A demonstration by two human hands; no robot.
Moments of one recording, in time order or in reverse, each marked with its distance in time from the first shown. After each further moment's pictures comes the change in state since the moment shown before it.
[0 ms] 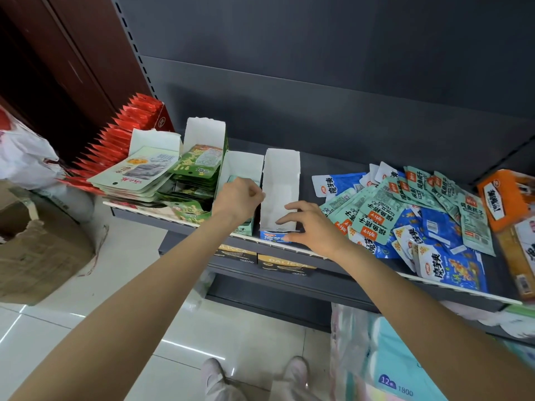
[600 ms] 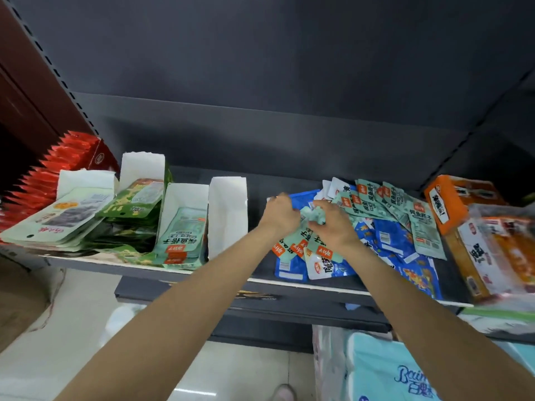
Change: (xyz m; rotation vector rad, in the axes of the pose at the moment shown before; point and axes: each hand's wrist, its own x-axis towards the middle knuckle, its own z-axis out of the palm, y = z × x) left_hand 0.023 0.133 0.097 -0.062 -0.199 0.128; right_hand -0.005 0.113 -0.062 0.086 0.358 0.413
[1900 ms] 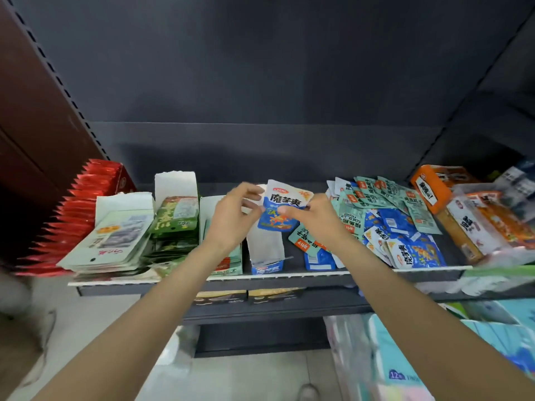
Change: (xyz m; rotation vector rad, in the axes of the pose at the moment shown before) left_hand -0.059 -0.090 -0.130 -0.177 0.145 0.359; right_hand -0.070 -0.148 0.007 0.568 0.047 -0.114
